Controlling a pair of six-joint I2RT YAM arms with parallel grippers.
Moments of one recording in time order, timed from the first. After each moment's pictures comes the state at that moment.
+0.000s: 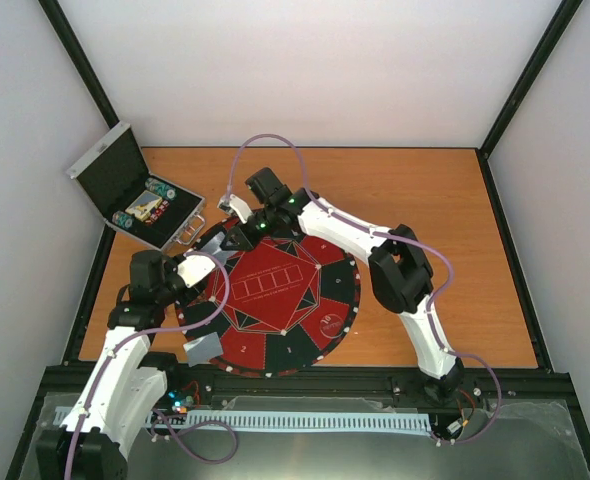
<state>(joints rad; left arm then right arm) -0.04 0.69 0.40 -0.36 0.29 0.77 0.82 2.20 1.90 -0.55 -0.74 0.04</state>
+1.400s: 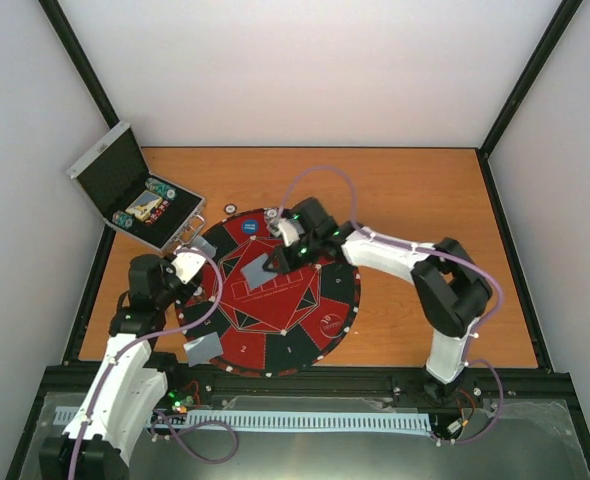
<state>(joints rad) -0.04 0.64 0.35 -0.26 0.17 0.61 0.72 1.80 1.22 -0.27 -0.65 0.33</state>
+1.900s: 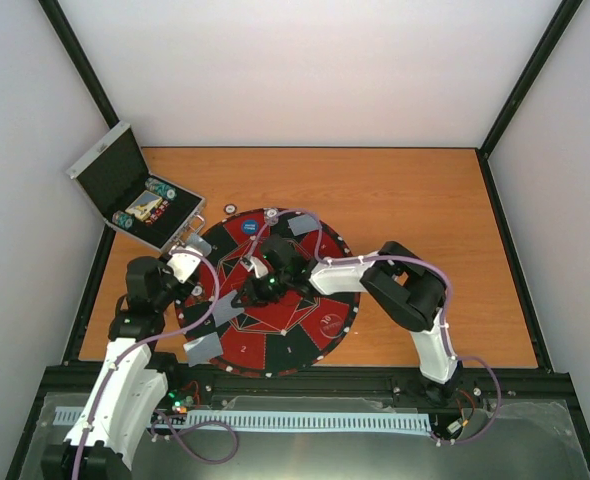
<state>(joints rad) -0.02 0.60 0.33 -0.22 0.15 0.57 0.96 2.03 1.16 0.15 -0.74 0.83</state>
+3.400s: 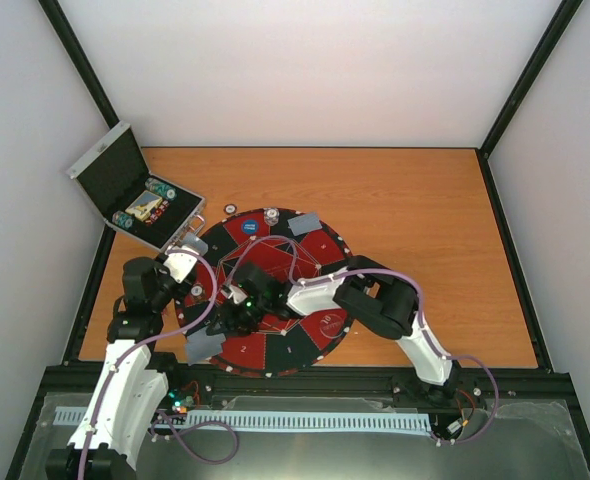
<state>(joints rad) 0.02 0.58 0.33 -0.23 0.17 0.57 1.13 2.18 1.24 0.27 -0.73 1.15</state>
